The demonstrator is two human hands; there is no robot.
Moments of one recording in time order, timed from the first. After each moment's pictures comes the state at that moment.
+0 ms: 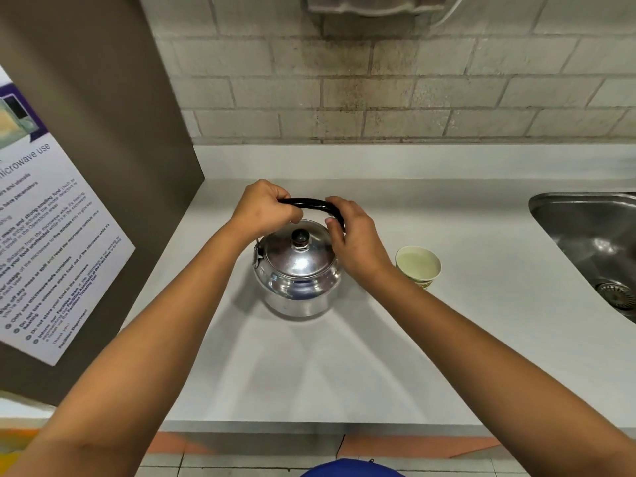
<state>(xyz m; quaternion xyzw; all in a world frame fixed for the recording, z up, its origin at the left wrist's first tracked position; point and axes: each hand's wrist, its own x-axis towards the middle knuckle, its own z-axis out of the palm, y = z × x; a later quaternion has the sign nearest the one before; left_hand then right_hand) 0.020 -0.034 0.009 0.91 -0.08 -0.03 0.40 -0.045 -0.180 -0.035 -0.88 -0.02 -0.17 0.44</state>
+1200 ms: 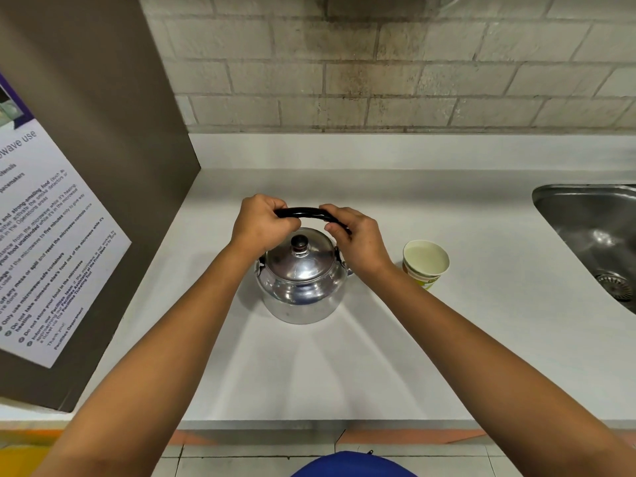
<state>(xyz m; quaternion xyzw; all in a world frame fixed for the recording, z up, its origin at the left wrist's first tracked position) 0.023 -0.021 -0.036 0.90 -0.06 0.02 0.44 -0.029 -0.180 -0.066 -0.84 -0.04 -0.15 0.52</state>
